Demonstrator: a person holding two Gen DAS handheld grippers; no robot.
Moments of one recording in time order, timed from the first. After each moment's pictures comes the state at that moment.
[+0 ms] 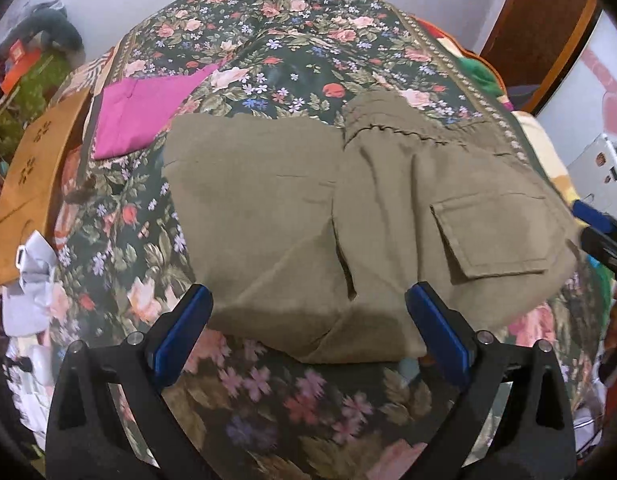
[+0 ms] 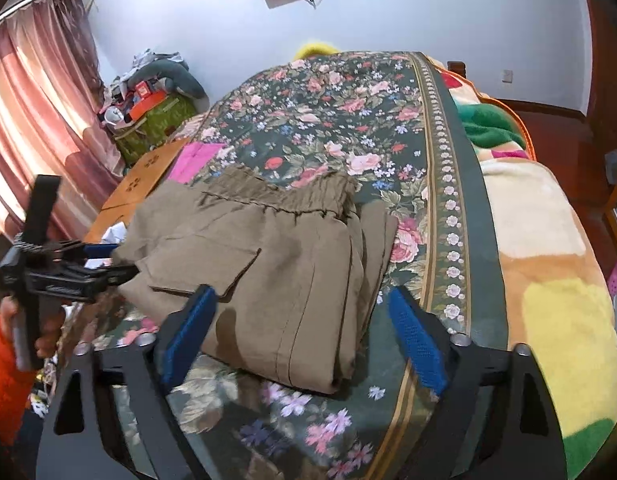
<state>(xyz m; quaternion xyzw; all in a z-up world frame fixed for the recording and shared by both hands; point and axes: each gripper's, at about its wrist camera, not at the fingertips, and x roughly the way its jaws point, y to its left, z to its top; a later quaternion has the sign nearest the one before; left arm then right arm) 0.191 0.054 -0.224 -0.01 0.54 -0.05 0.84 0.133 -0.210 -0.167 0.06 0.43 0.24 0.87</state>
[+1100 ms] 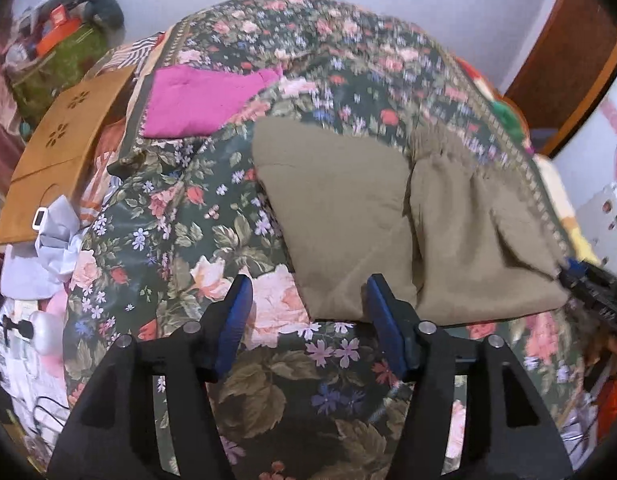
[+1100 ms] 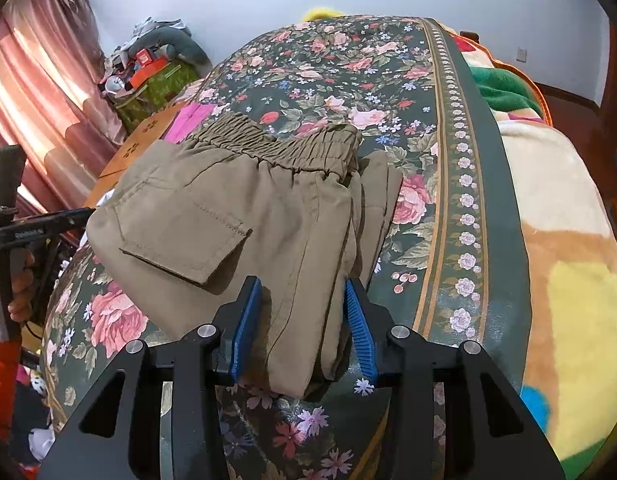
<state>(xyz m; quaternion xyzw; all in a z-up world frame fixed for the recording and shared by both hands) 0.176 0.102 -0.217 -0.05 0.53 0.00 0.85 0.135 -0.209 -0.193 0.04 0.48 0.26 0.84</state>
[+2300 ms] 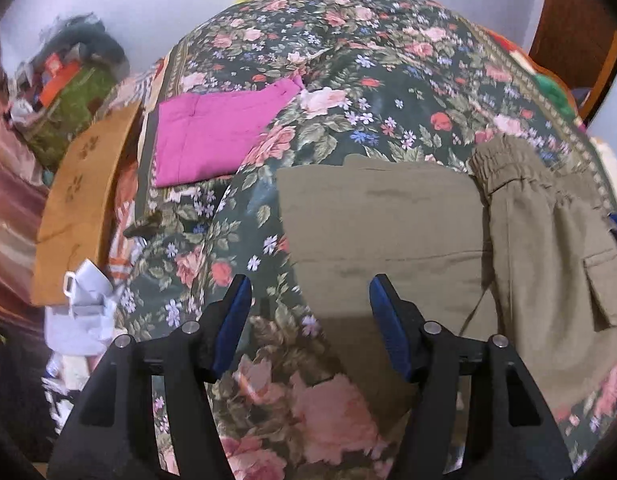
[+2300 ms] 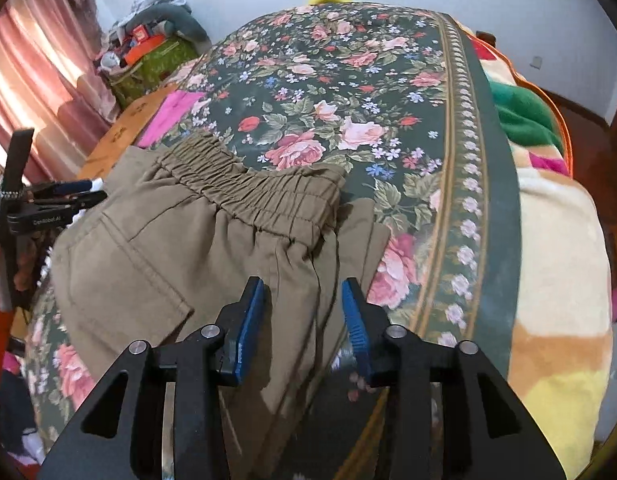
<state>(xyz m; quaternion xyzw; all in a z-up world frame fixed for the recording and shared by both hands) 0.246 0.119 -0.229 0.04 0.53 0.03 0.85 0.197 -0.209 -0.193 0.00 0.51 0.26 0.82</state>
